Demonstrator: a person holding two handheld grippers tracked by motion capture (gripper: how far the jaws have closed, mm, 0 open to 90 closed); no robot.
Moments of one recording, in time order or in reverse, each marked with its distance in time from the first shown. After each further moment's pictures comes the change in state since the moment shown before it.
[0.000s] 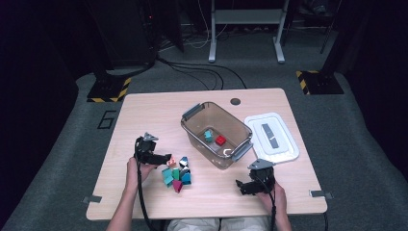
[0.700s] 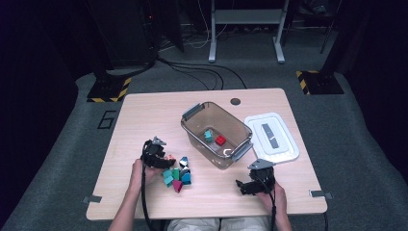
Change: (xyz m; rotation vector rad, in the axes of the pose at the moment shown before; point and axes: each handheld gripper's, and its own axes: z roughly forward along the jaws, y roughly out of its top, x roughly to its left) left arm -0.011 -0.005 0.020 0.092 -0.060 0.088; right arm 0.000 0.000 0.000 0.001 0.003 -0.001
